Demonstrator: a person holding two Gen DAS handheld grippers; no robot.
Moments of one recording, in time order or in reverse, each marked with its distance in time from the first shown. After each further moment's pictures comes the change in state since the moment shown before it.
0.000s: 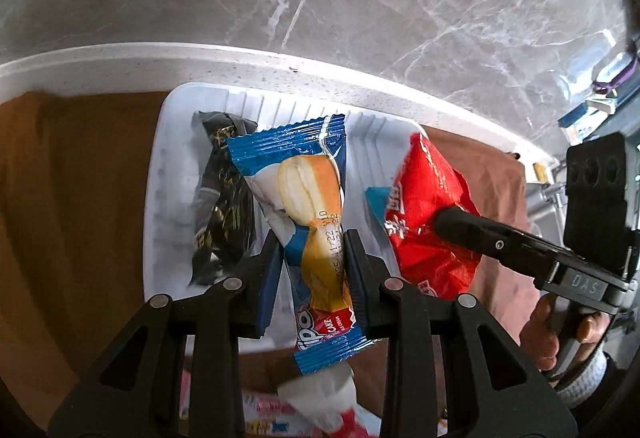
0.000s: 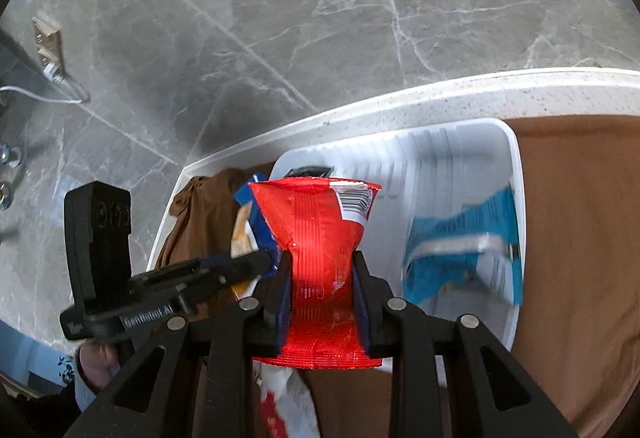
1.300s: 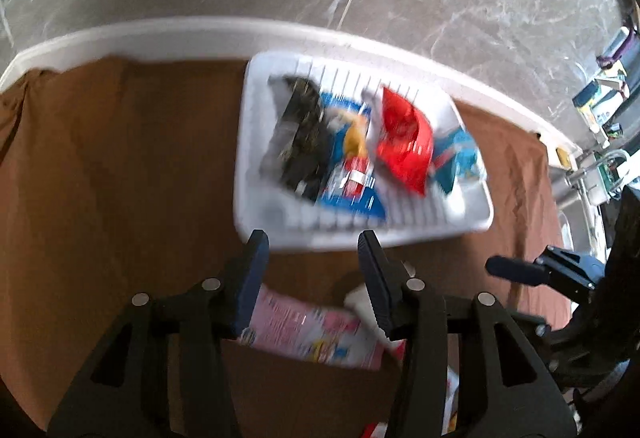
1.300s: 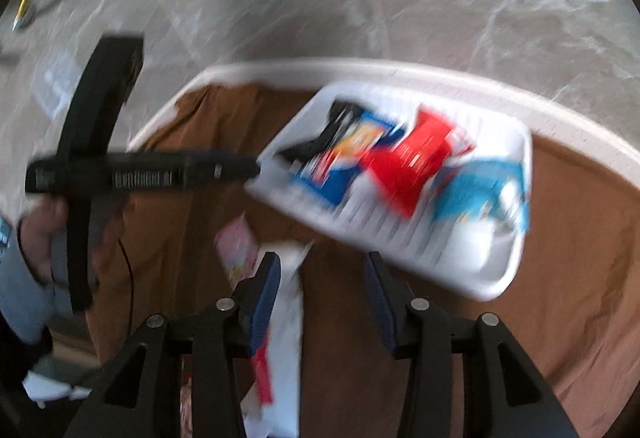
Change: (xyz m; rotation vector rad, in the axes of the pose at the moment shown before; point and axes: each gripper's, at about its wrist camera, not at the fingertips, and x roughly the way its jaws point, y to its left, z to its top) left arm -0.052 0.032 -0.081 0.005 -0.028 0.121; right arm -0.014 0.070 -0.117 -0.423 0.102 -0.156
